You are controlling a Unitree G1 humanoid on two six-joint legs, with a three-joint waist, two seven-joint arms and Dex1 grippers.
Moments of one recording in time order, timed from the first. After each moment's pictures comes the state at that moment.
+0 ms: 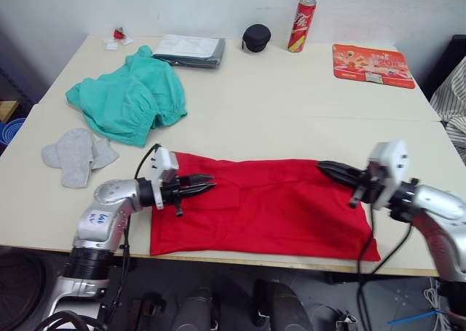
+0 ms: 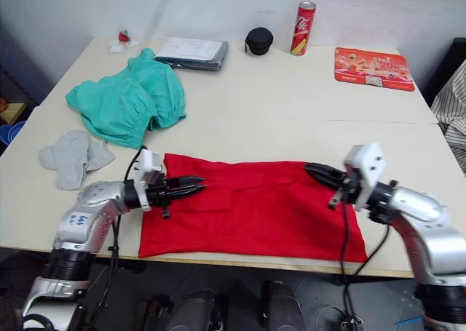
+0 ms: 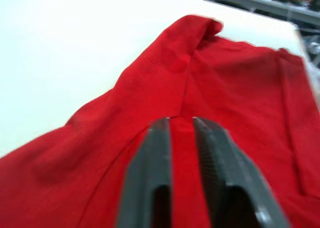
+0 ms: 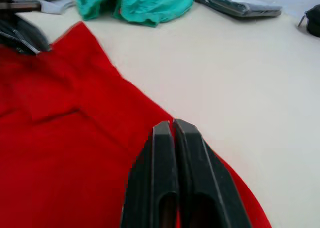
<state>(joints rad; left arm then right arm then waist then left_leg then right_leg) -0.39 0.46 -0.03 0.06 -0.35 0.32 -0.96 -0.22 -0.66 -0.08 -0.22 0.41 0.30 0.74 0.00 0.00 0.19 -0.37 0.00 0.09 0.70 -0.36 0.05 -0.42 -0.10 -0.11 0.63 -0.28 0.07</state>
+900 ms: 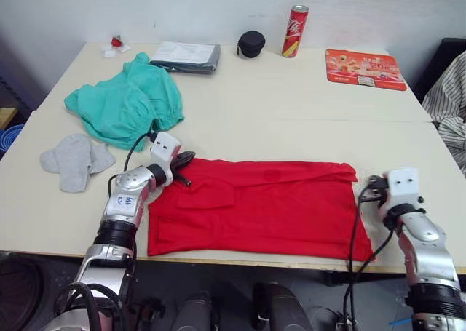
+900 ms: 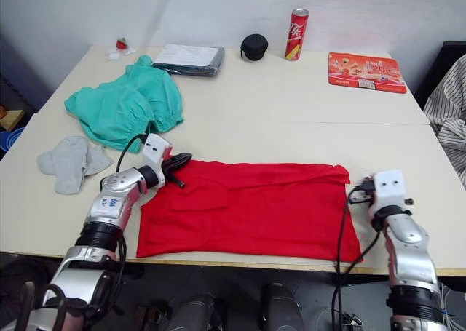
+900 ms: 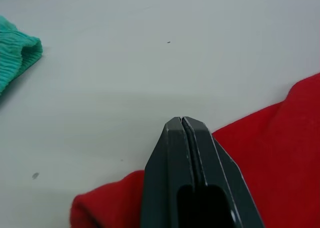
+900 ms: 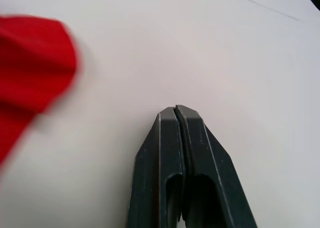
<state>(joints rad) -0.61 0.41 0.06 0.55 -0.16 0.12 -0.63 -0.15 -0.54 -0.37 0.24 0.17 0.14 0.33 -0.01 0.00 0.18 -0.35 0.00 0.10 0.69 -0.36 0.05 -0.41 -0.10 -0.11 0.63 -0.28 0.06</state>
